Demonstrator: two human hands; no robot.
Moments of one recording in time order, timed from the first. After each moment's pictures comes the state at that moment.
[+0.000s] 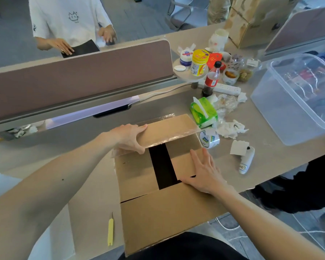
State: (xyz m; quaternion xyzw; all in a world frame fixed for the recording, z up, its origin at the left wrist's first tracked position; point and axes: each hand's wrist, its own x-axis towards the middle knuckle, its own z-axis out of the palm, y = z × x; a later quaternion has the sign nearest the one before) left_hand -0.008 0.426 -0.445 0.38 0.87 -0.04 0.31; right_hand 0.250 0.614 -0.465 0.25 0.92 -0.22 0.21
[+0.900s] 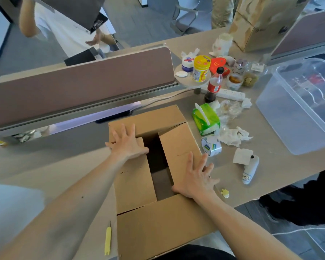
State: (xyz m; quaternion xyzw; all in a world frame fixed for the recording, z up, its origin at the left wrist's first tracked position) left_hand 0.011 0.442 -0.482 0.15 0.96 0.05 0.25; right_hand 0.217 0.594 -0.480 0.33 0.90 -0.15 0.25
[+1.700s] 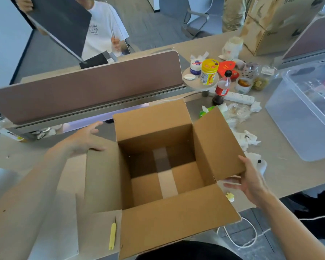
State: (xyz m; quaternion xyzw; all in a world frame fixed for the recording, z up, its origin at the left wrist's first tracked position) left_hand -0.033 0.306 -0.405 0.04 0.87 0.37 0.34; right_hand 0.274 0.710 -0.453 0.46 0.53 -0.71 0.01
